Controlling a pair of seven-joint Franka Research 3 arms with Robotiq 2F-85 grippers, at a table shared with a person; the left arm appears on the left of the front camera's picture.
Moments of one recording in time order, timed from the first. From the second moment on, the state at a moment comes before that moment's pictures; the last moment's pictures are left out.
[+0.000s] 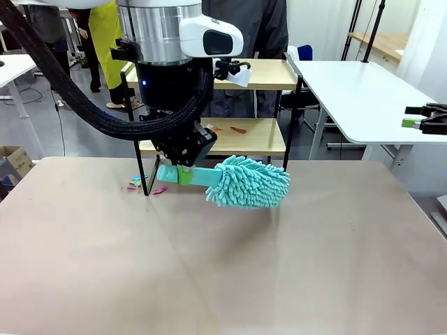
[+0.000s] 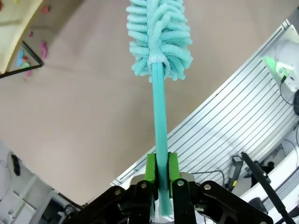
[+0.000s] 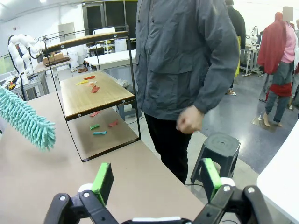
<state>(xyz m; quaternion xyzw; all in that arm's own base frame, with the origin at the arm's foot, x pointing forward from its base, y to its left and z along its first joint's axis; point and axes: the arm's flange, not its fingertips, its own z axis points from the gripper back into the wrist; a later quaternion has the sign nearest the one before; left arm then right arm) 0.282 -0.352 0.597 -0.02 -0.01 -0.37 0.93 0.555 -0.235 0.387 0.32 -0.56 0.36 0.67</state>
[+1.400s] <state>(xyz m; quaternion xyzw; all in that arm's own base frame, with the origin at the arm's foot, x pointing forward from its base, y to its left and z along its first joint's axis) 0.306 -0.467 0.502 -0.01 -0.10 -0.10 0.99 0.555 -0.235 0.387 0.32 -0.56 0.36 0.67</state>
